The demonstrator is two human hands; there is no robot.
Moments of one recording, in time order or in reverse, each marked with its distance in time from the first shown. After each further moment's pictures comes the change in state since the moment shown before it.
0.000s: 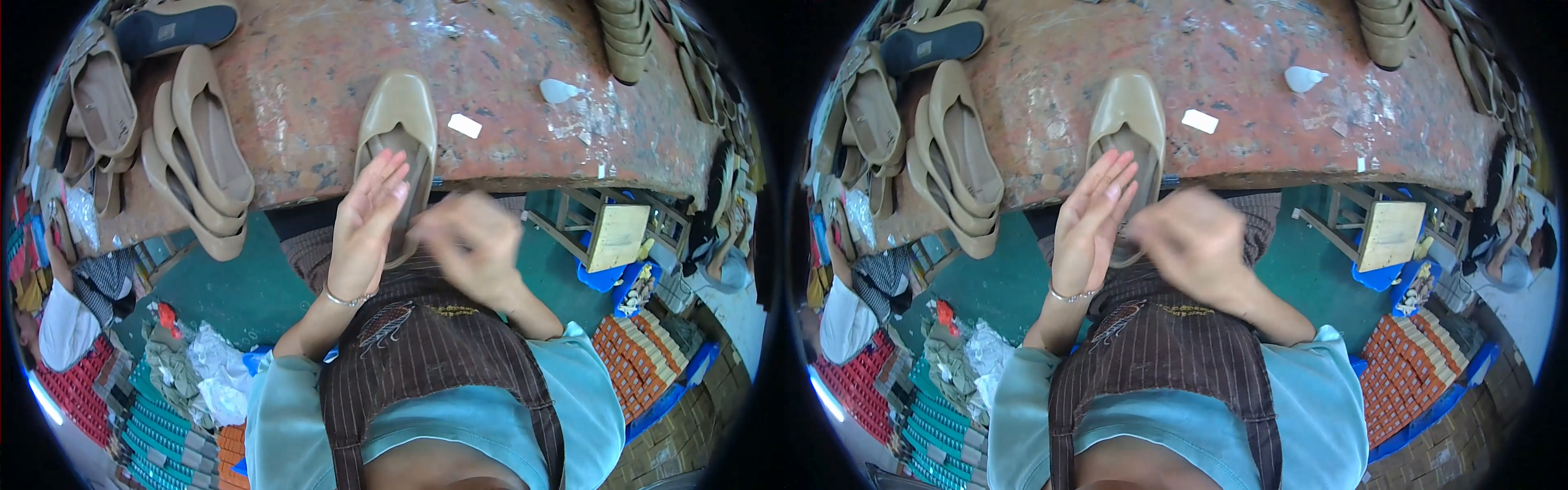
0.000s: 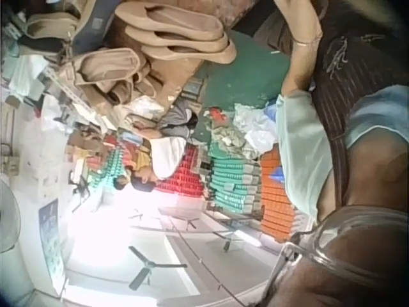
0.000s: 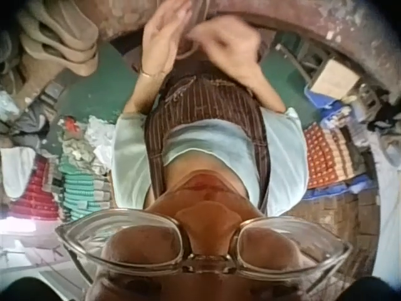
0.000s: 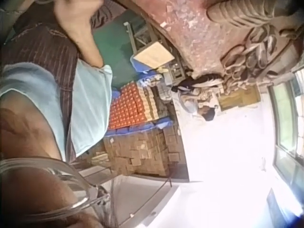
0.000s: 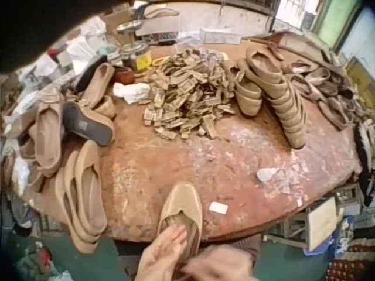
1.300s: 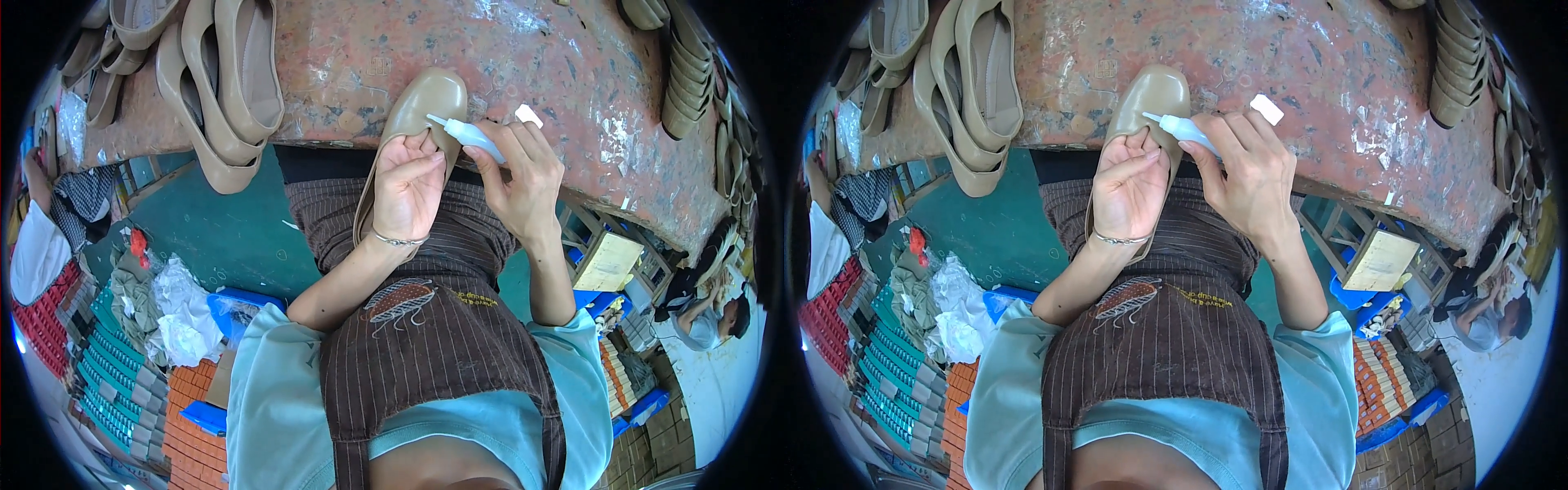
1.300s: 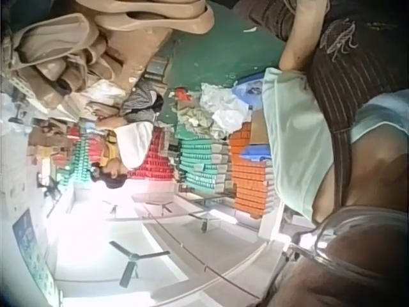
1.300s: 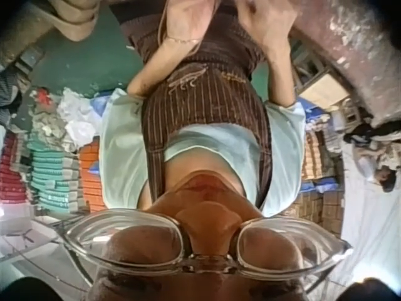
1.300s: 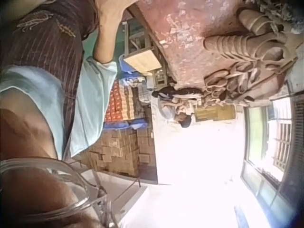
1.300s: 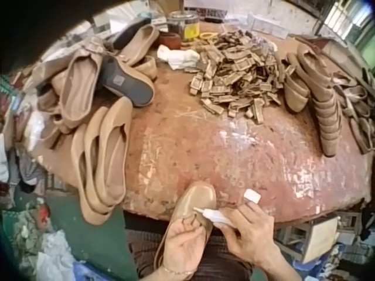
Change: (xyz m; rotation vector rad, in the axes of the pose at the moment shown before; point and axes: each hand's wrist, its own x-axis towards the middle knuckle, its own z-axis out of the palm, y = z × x) left_hand 0.014 -0.044 -0.018 -0.807 0.082 0.208; right_hand 0.046 0.026 0.014 -0.345 -0.190 -0.139
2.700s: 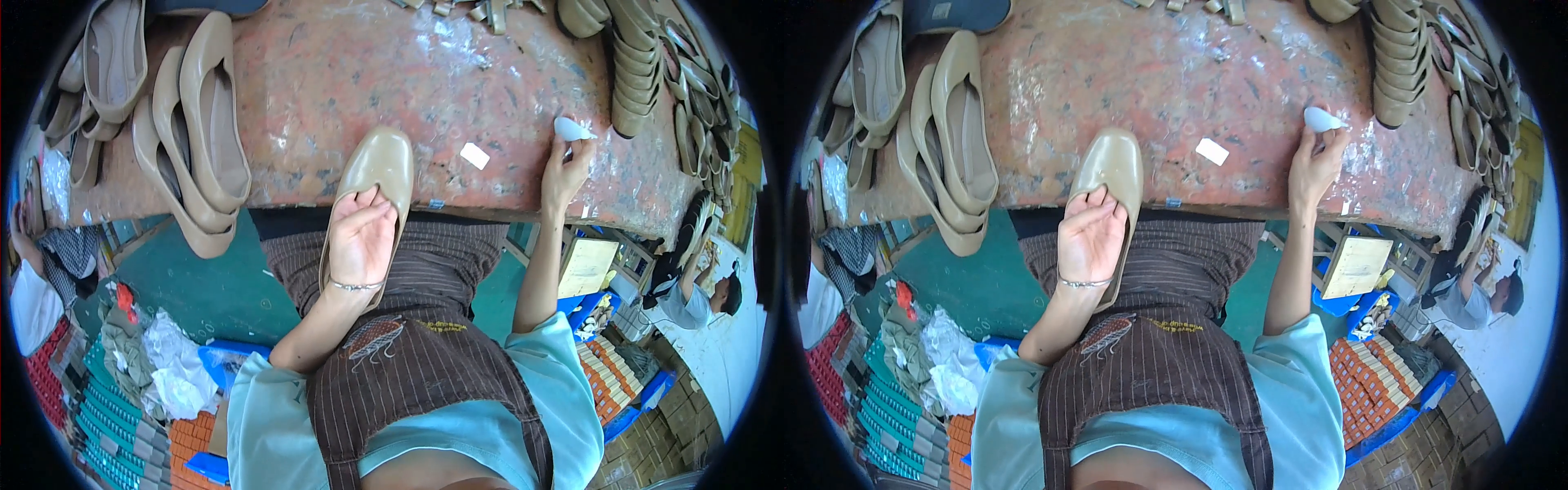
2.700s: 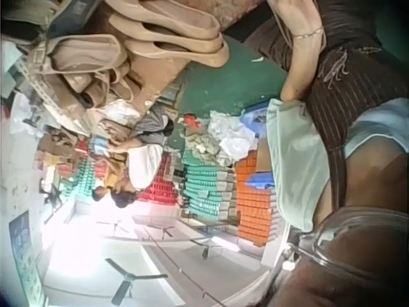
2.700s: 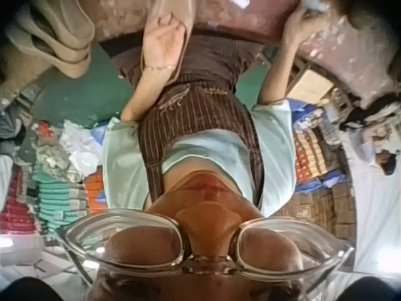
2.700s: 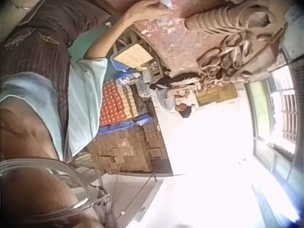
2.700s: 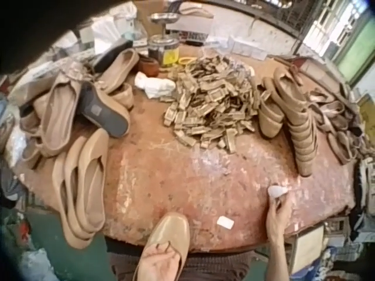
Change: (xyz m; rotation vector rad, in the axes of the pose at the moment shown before) left_hand 0.002 0.010 -0.007 -0.047 0.163 -0.097; right_hand -0.026 0.144 -0.036 -0.138 0.512 0.639
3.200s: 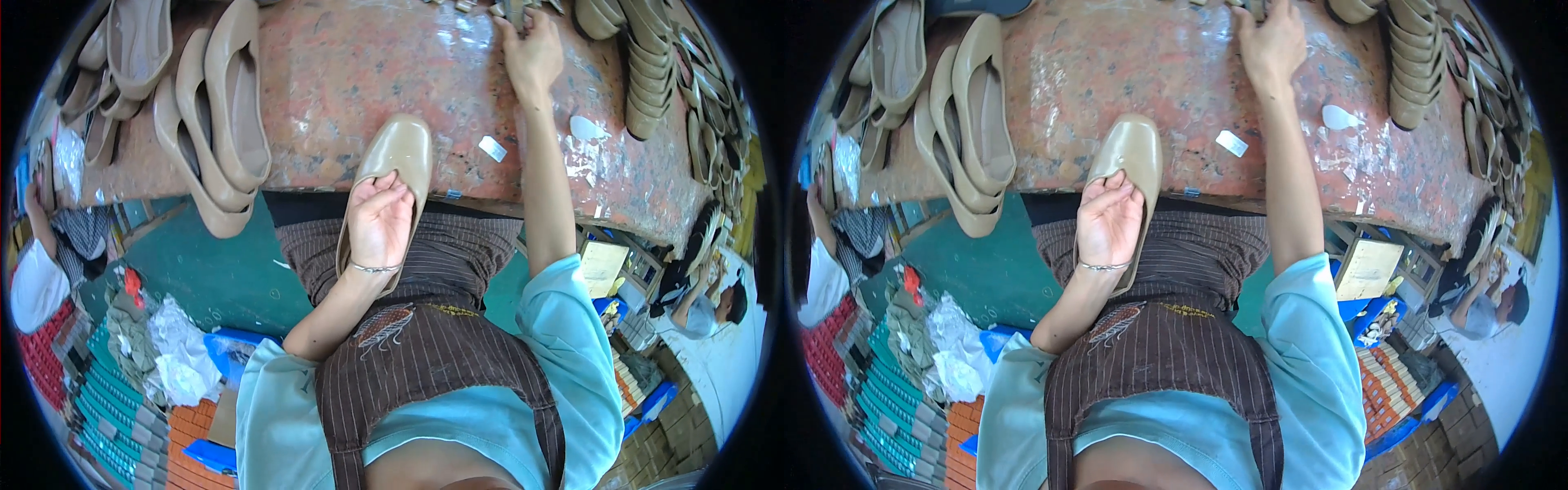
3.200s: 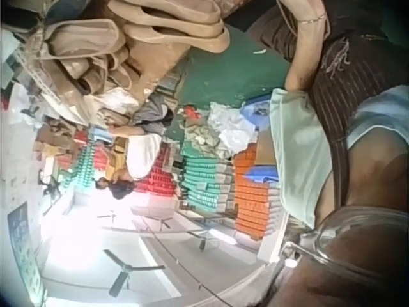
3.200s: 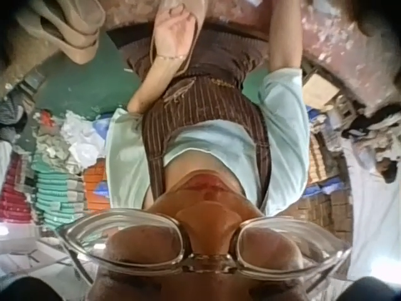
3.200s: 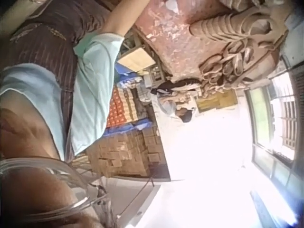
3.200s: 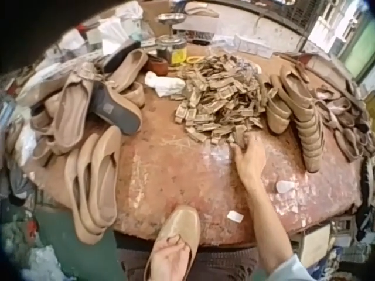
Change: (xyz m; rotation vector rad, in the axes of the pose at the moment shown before) left_hand 0.006 -0.008 -0.004 -0.031 -0.069 0.067; right_hand 0.085 -0.095 0.099 -0.142 0.080 -0.367
